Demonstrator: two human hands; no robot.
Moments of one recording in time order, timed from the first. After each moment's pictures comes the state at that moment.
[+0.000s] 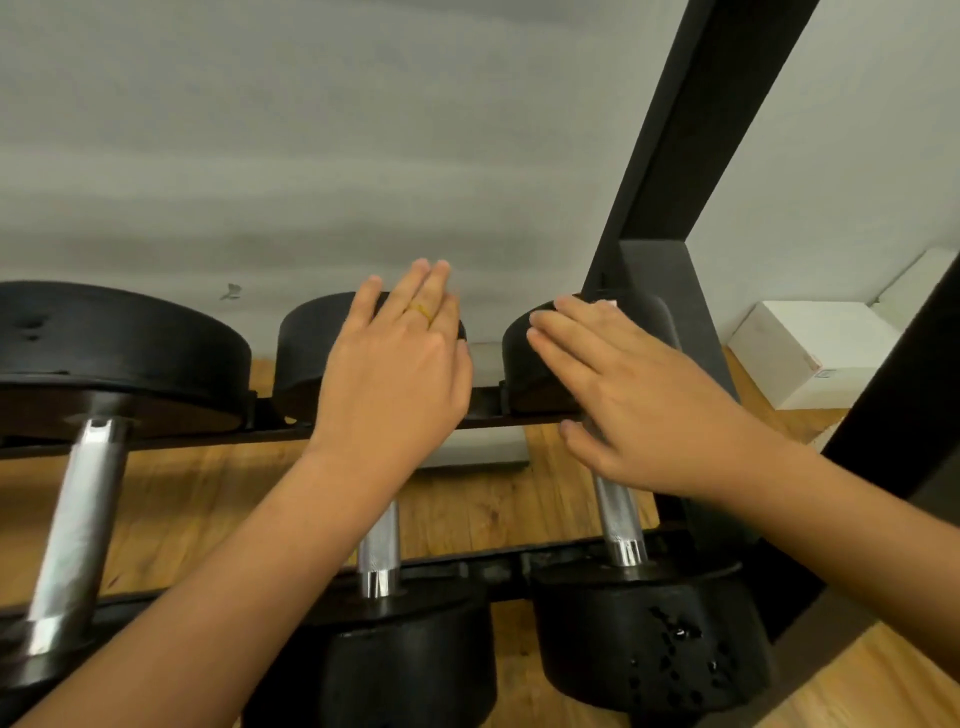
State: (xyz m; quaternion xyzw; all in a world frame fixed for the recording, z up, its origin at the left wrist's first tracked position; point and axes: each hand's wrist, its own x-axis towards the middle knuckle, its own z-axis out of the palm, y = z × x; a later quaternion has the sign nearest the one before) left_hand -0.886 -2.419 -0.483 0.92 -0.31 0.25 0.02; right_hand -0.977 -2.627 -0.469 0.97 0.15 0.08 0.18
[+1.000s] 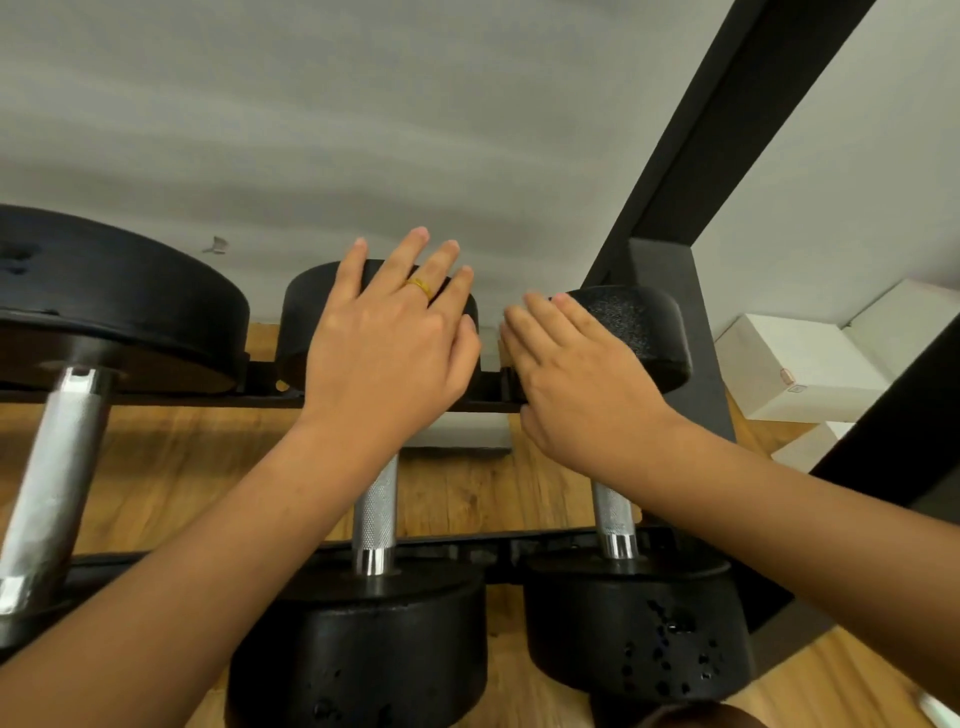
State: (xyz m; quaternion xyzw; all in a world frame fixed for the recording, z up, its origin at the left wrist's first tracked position) left_hand -0.874 -2.406 -0.499 0.90 -0.30 0.30 0.07; right_hand -0.949 -2.575 -0.473 0.94 0.11 0.03 0.31
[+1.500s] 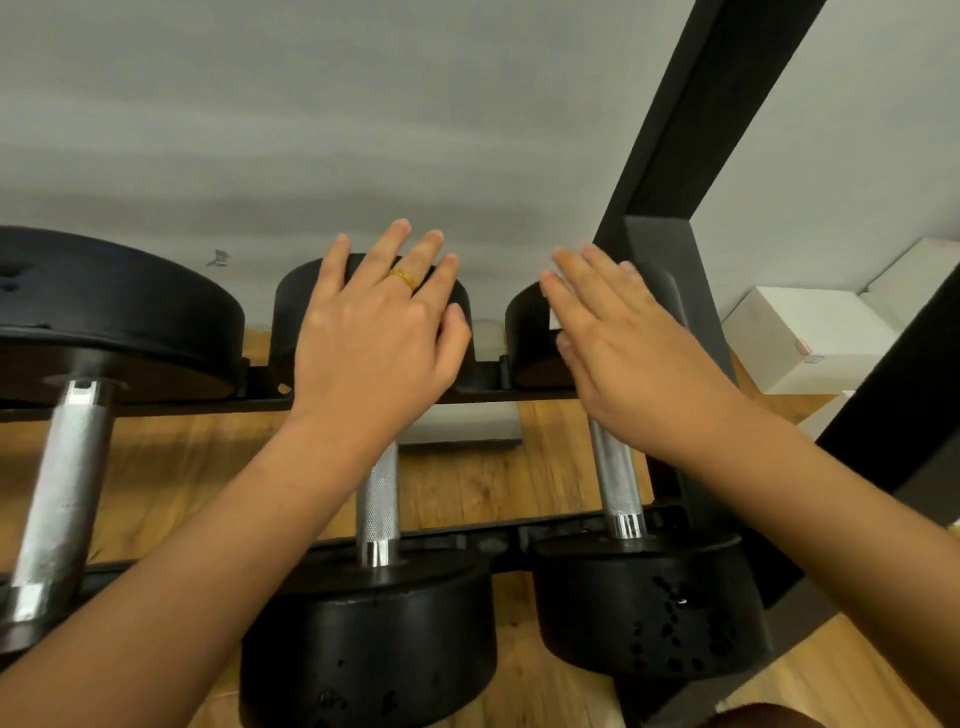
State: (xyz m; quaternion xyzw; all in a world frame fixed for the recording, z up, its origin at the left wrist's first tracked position) left_hand -0.877 -2.405 -0.497 0.90 -0.31 0.31 0.08; right_hand -0.966 -2.608 -0.471 0.99 0.05 0.13 0.08
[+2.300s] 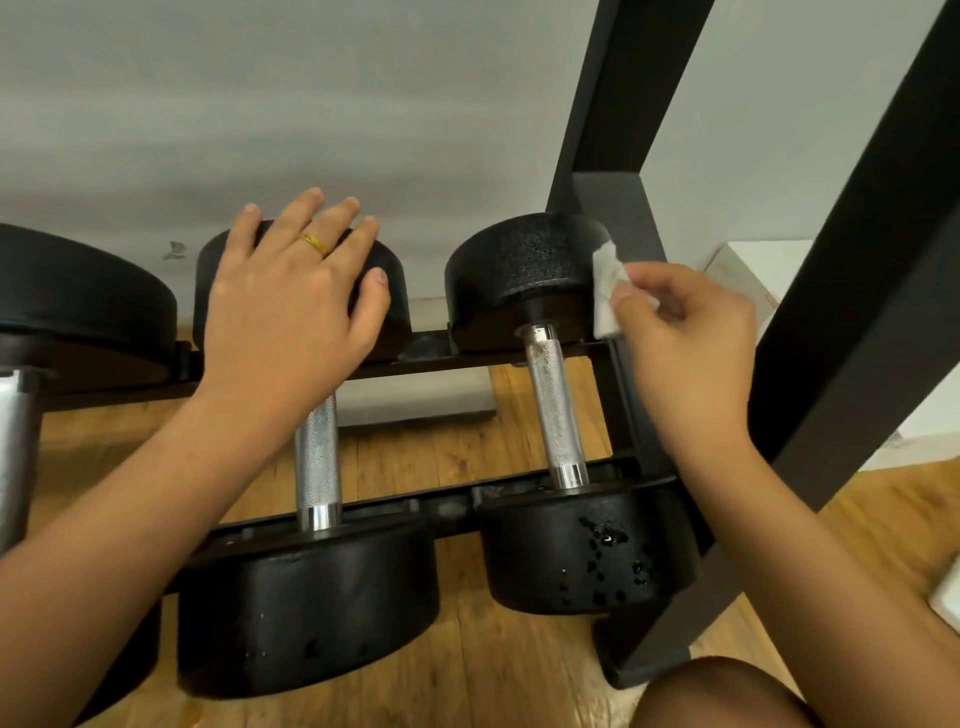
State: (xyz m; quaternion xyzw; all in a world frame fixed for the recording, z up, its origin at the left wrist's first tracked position) left_hand -0.881 -2.404 -0.493 0.90 -0.31 0.28 0.07; right_hand -1.026 -2.635 -0.487 0.79 -0.20 0.38 -0.44
